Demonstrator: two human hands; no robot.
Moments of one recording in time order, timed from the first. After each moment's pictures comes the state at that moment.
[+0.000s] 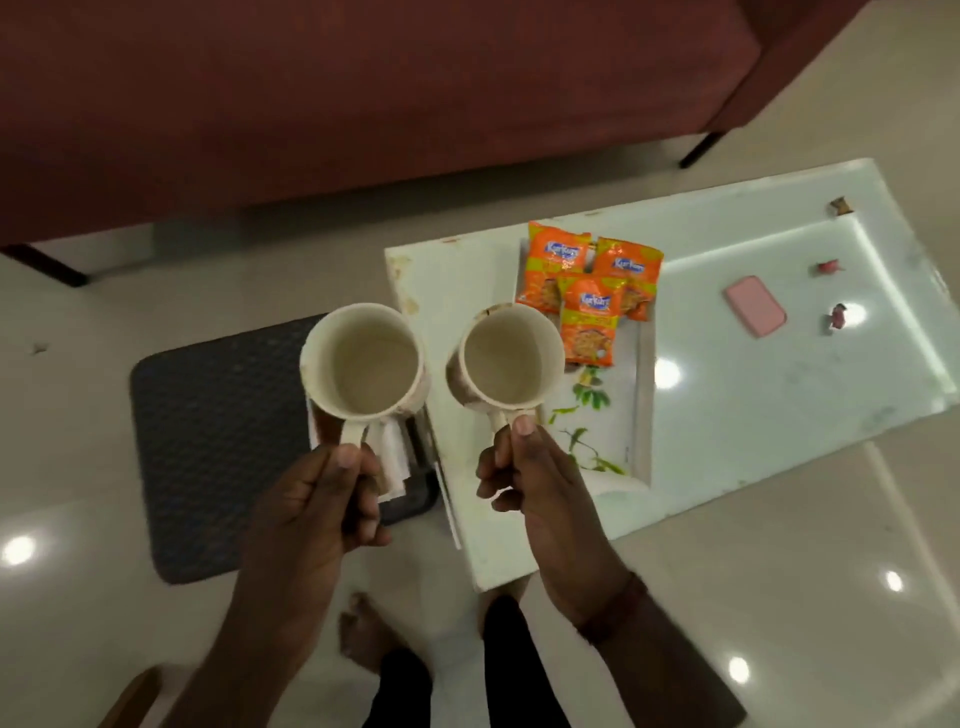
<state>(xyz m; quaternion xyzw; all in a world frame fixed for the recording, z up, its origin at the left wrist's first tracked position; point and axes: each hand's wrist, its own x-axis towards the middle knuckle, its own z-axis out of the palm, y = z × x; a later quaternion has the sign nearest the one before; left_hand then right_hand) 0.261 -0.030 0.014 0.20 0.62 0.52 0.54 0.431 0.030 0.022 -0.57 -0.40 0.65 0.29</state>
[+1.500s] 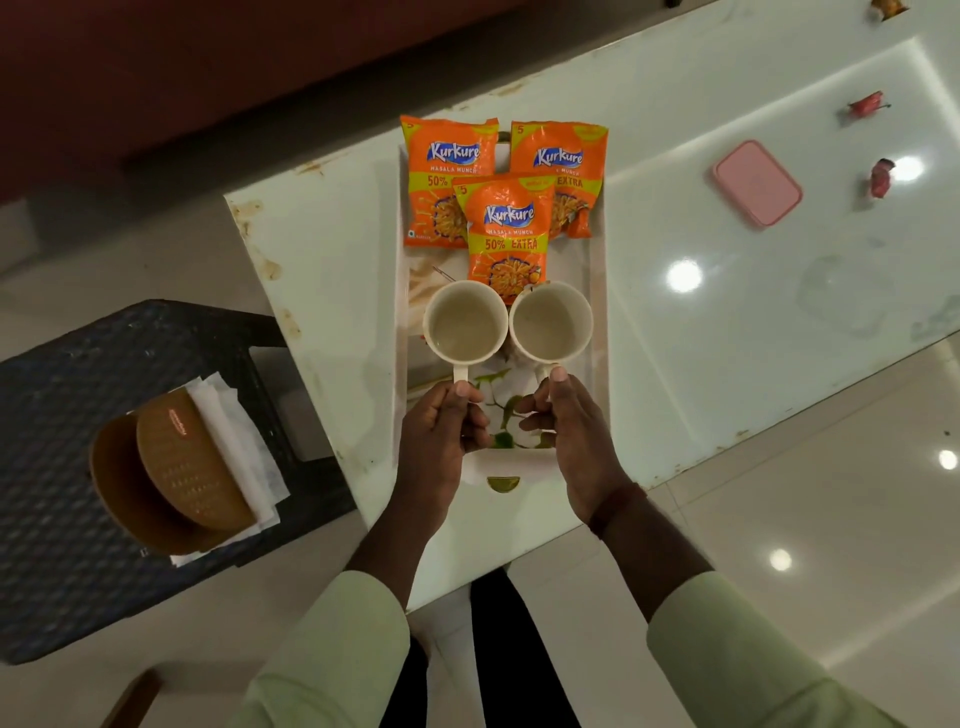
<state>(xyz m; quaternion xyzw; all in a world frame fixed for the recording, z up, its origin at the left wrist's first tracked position) 0.450 0.085 -0.167 0.22 0.64 0.42 0.61 0.590 0.106 -0.163 -0.67 -0.31 0.62 0.28</state>
